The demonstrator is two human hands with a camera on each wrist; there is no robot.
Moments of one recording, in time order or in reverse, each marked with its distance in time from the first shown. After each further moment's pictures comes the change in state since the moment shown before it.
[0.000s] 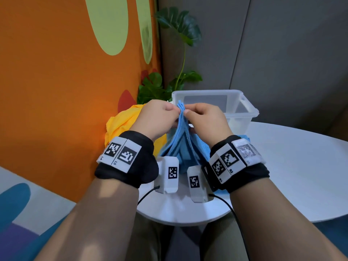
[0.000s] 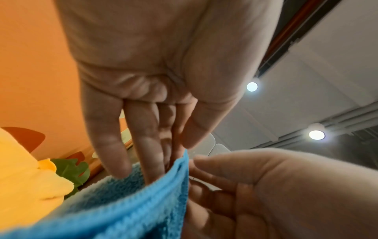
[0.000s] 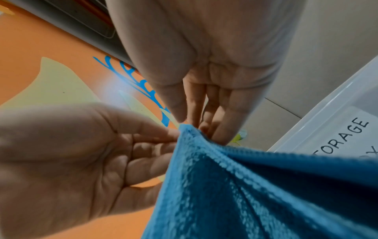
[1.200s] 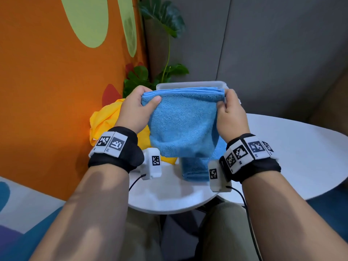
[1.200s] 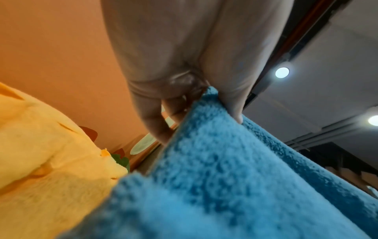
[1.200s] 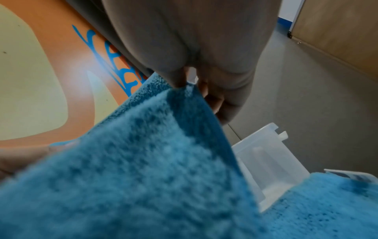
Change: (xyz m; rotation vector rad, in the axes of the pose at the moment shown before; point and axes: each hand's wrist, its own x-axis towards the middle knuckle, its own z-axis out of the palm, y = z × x) left_hand 0.026 -0.039 0.011 -0.039 0.148 0.257; right_hand -0.017 0.039 -0.076 -0.222 0.279 -0.113
